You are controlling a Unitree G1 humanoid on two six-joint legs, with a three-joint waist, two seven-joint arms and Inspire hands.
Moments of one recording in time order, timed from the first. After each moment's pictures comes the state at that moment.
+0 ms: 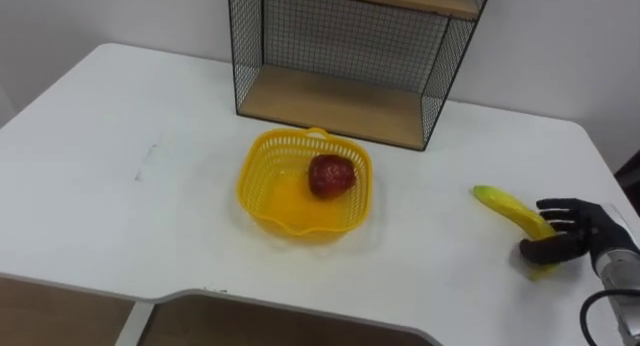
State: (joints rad) left arm 0.29 0.26 0.16 1.04 0.32 0.13 -0.07; right arm -0.24 -0.53 -0.18 0.95 -0.25 0.01 0.06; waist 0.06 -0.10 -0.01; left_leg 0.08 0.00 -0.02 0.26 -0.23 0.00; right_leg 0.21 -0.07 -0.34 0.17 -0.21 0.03
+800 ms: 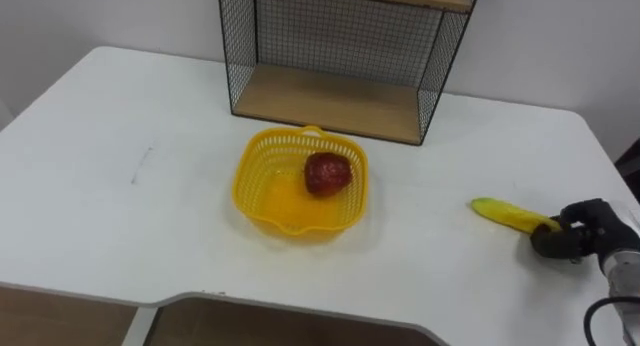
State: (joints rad) left arm 0.26 0.26 0.15 1.06 0.34 0.13 -0.07; right arm -0.18 -0.52 -0.18 0.79 -0.25 0.05 0.03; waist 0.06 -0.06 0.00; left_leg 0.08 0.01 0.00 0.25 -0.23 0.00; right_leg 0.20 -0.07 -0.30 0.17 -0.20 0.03
